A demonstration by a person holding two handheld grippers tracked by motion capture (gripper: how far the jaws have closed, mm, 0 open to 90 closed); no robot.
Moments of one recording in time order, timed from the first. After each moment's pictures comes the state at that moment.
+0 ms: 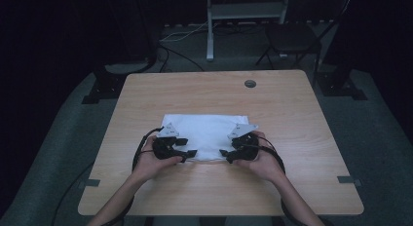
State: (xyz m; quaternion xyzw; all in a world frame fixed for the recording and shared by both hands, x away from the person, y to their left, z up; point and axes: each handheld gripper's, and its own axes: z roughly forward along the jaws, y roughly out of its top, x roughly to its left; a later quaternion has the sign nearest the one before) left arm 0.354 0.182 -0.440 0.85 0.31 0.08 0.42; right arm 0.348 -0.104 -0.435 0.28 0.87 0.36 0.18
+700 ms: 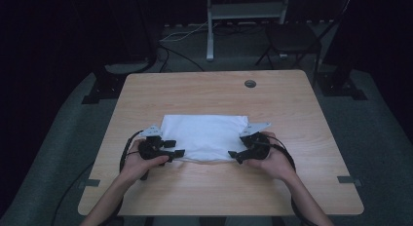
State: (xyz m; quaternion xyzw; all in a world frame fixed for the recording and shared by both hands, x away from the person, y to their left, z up) left arm 0.355 0.222 -0.438 0.81 0.36 0.04 0.45; right arm 0.356 -0.137 -0.431 0.31 0.86 0.38 0.14
